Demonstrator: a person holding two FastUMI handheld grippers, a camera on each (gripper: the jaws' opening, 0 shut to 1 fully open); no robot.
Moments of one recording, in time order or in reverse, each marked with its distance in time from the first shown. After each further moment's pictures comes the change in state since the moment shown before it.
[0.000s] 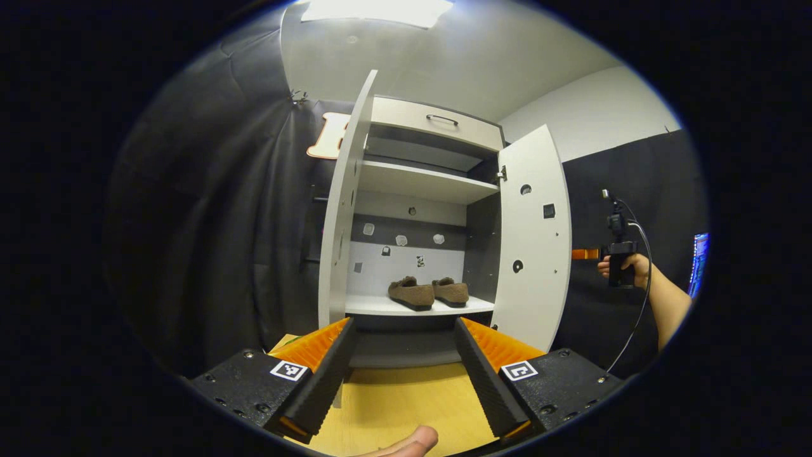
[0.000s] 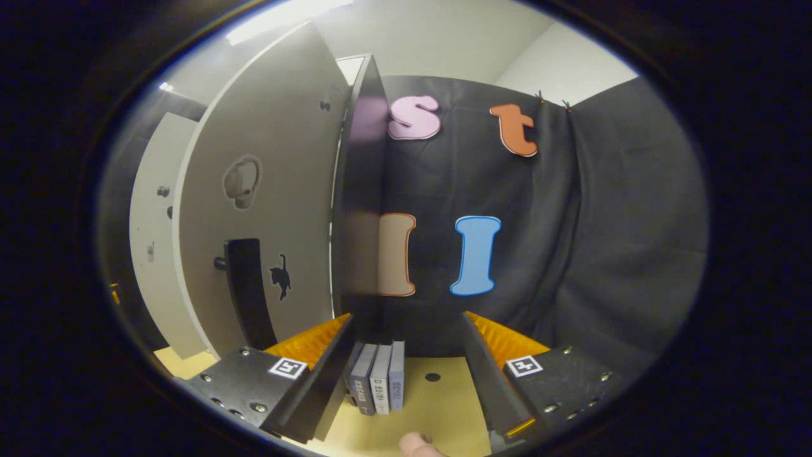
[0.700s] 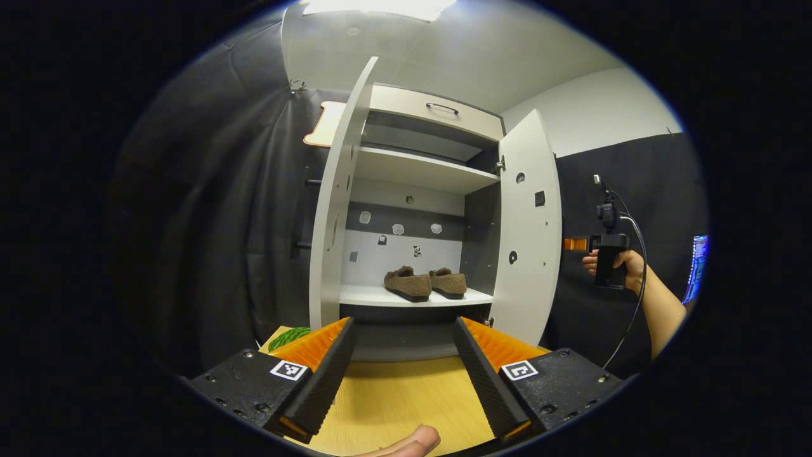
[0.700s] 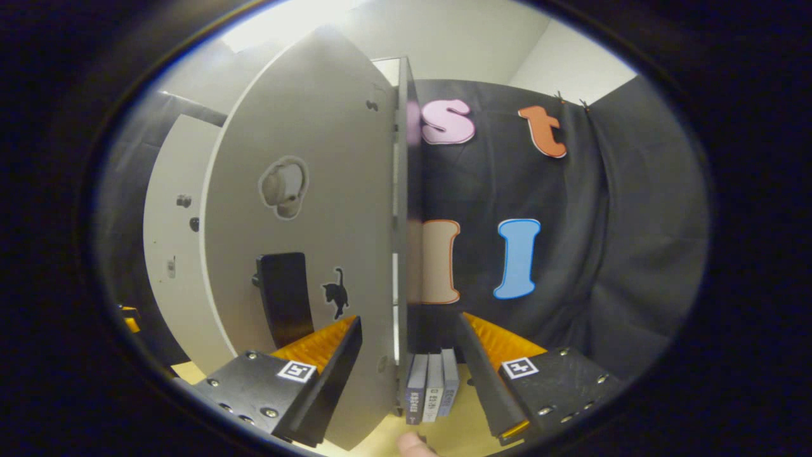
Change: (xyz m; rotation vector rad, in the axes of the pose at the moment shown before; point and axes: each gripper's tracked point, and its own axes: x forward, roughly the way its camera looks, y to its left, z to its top) left arm 0.014 -0.008 -0.017 -0.027 0.046 -0.017; right arm 0.008 0.109 0.005 0.042 -0.034 0.110
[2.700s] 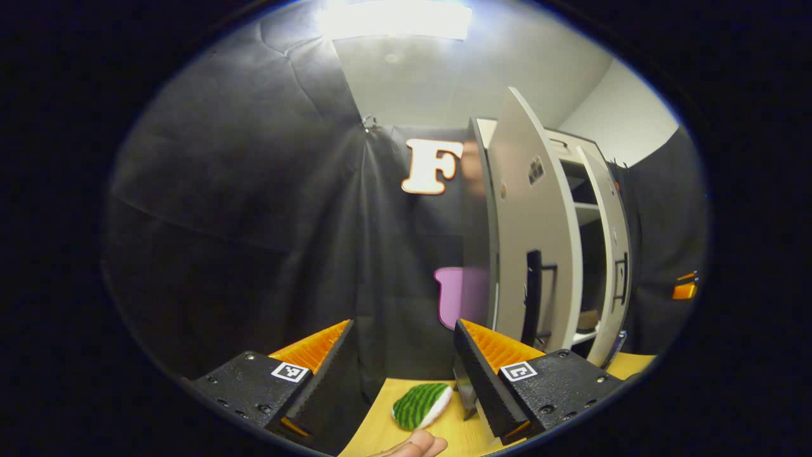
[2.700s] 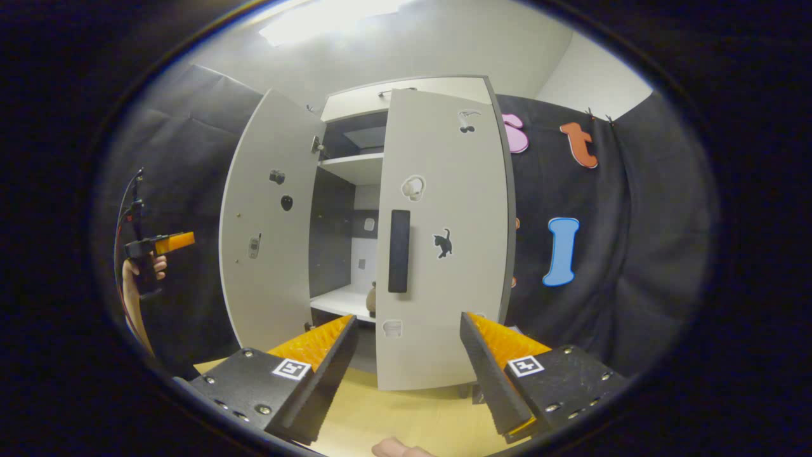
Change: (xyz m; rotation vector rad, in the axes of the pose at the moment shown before) left arm 0.022 0.275 0.133 0.127 -0.211 0.313; right arm -0.112 0.180 -0.061 -0.022 -0.023 0.074
